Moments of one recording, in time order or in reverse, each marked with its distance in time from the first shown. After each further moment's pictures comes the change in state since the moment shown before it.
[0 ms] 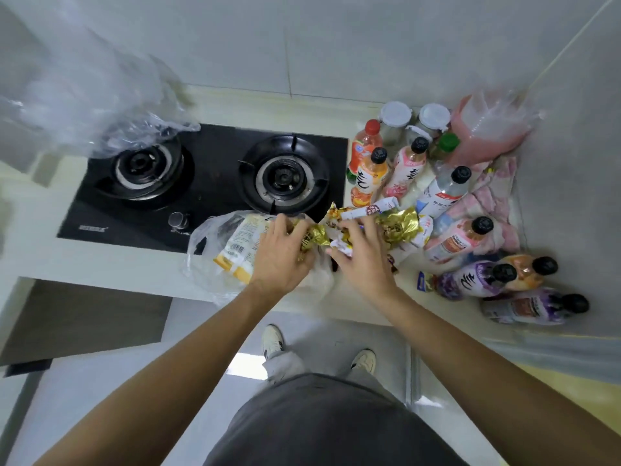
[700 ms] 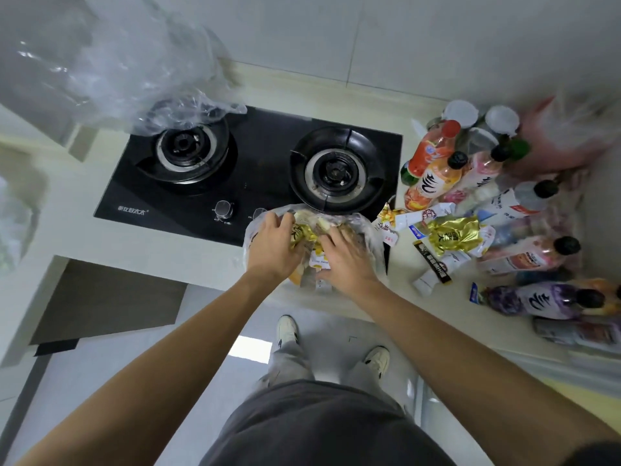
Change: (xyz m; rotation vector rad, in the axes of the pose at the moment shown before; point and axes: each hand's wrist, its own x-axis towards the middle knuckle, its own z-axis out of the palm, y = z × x) left_hand -0.007 -0.127 -0.020 -0.066 -0.124 -0.285; right_hand 0.030 -0.088 0.114 -0.413 -0.337 -0.211
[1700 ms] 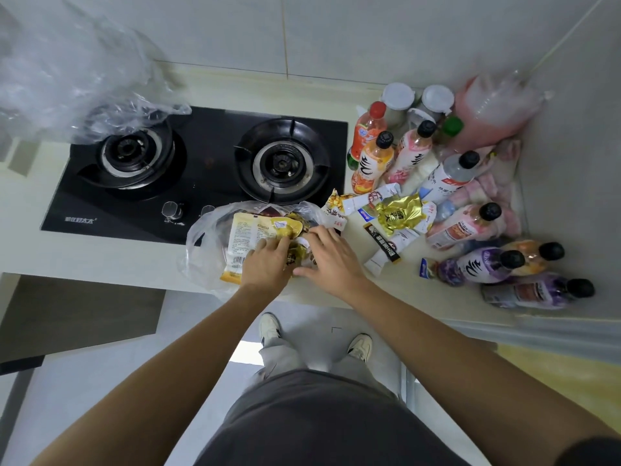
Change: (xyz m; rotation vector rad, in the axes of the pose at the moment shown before) left_hand -0.035 0.072 0.064 0.276 -0.169 0.134; right_hand -0.059 0.069 -0.004 0.149 0.027 0.032
